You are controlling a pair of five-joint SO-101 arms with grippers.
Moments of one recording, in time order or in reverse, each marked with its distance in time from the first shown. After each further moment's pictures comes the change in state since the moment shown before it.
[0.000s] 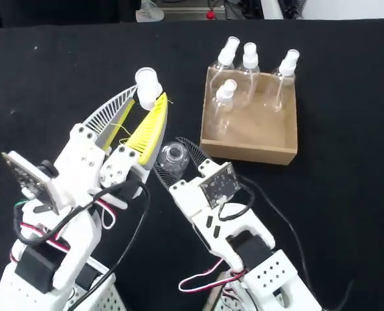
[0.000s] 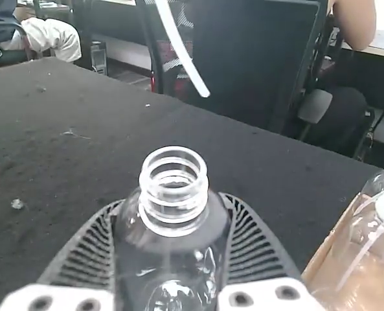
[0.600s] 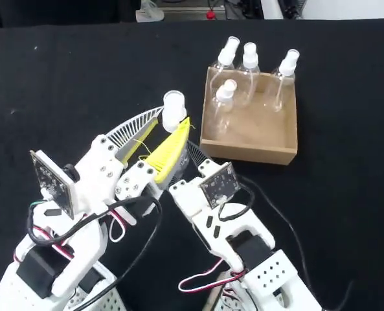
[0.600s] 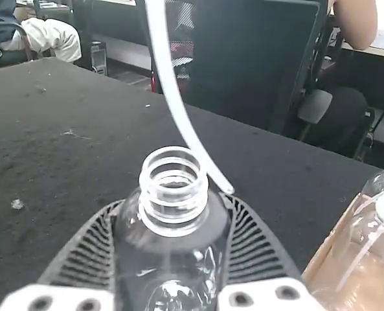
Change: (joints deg) left arm 6.7 -0.4 0.0 7.1 0.4; right arm 0.0 0.0 0.0 0.0 0.0
